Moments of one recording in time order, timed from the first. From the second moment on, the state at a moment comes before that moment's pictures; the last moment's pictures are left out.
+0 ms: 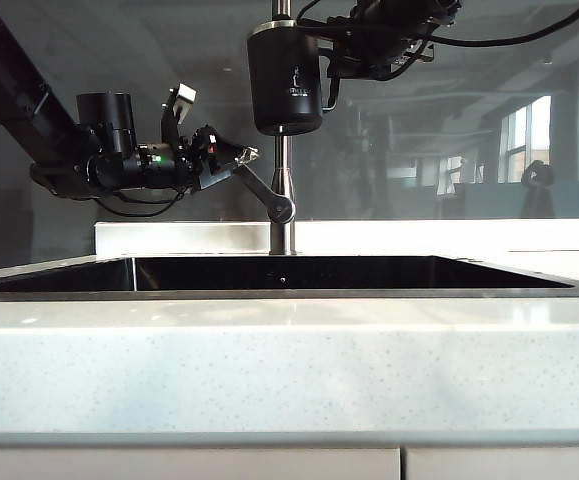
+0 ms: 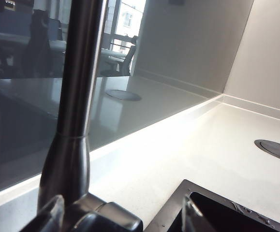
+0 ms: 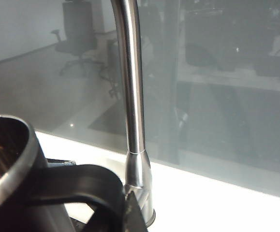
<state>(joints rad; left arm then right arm) -0.15 2.46 1.94 0.80 0.89 -0.35 0.39 1.85 1.55 0.28 0.03 0.02</state>
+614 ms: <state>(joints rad) -0.15 2.46 1.94 0.79 1.04 -0.41 0.39 1.85 1.55 0.28 0.03 0.02</state>
